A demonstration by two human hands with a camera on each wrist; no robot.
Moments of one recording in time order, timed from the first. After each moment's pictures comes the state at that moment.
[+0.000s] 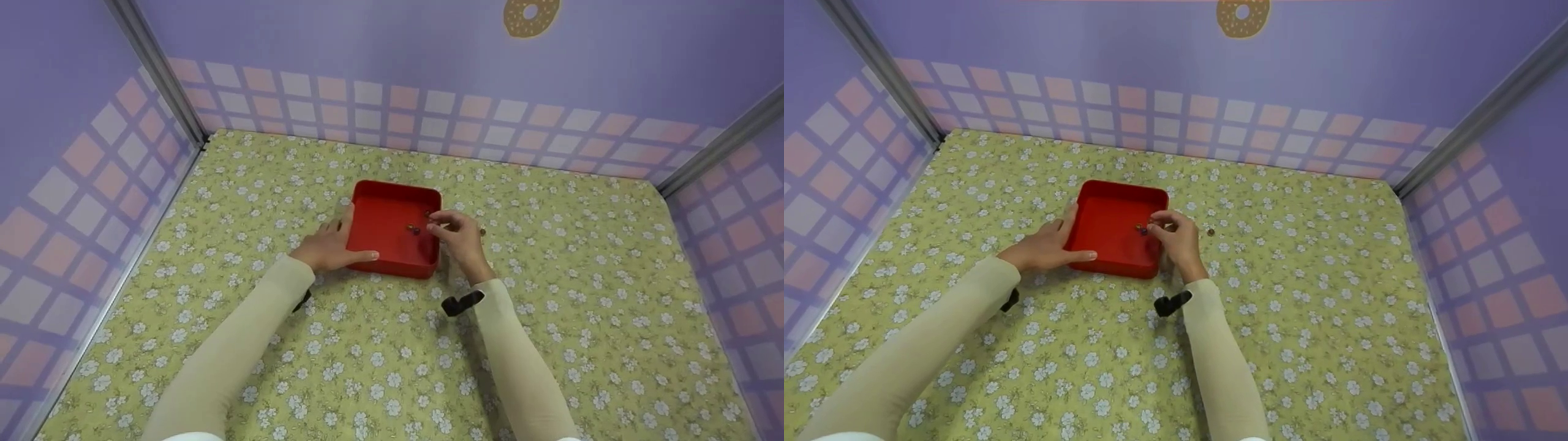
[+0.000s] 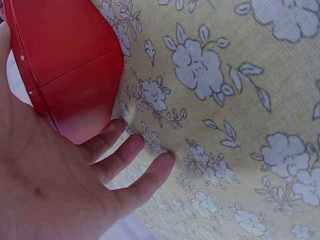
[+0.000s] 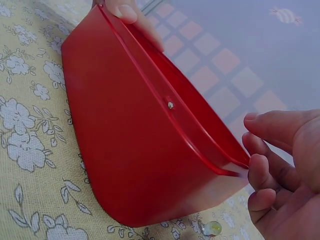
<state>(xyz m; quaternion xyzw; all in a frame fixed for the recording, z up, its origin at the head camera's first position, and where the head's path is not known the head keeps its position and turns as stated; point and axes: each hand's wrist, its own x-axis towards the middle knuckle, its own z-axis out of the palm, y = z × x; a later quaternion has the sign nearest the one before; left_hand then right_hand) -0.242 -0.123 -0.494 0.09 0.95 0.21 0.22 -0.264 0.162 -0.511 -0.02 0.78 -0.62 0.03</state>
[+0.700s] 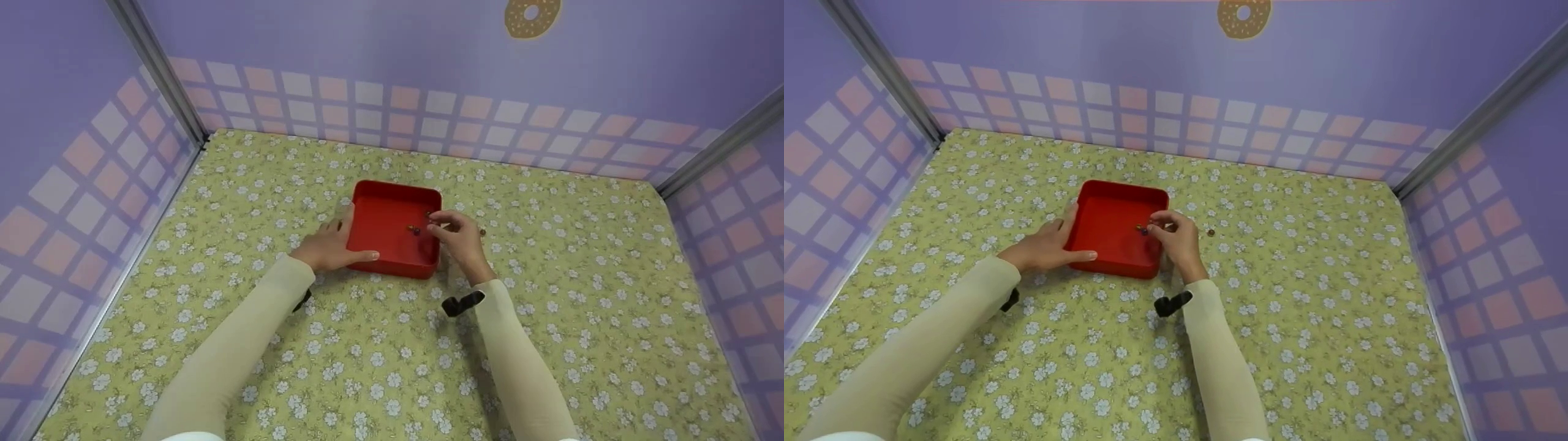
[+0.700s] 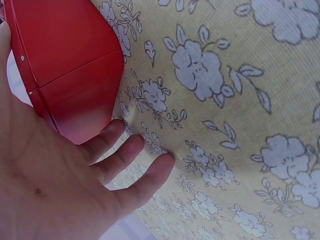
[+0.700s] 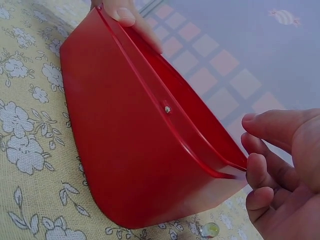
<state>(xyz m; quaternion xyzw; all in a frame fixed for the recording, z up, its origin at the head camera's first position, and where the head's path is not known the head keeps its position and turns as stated) -0.240 -0.122 -0.493 0.10 0.95 0.22 0.22 -0.264 0.163 -0.514 -0.03 0.79 -0.61 0.02</state>
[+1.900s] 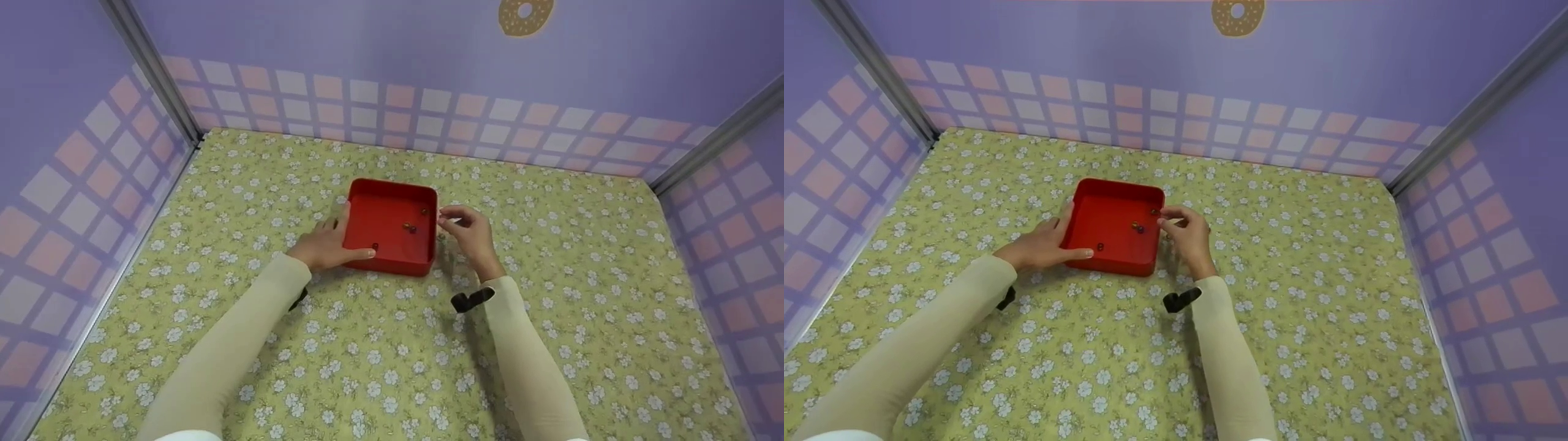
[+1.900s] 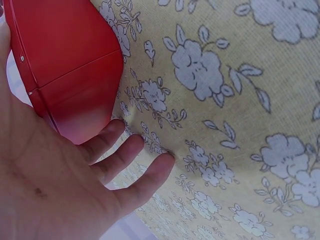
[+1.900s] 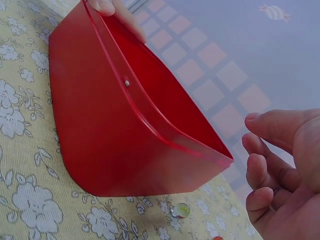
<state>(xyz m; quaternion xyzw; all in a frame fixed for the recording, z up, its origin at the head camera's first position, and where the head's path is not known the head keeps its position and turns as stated) -0.239 -0.122 -0.494 0.09 0.95 0.22 0.22 -0.259 0.183 -0.497 -0.02 0.79 -0.61 0.00</state>
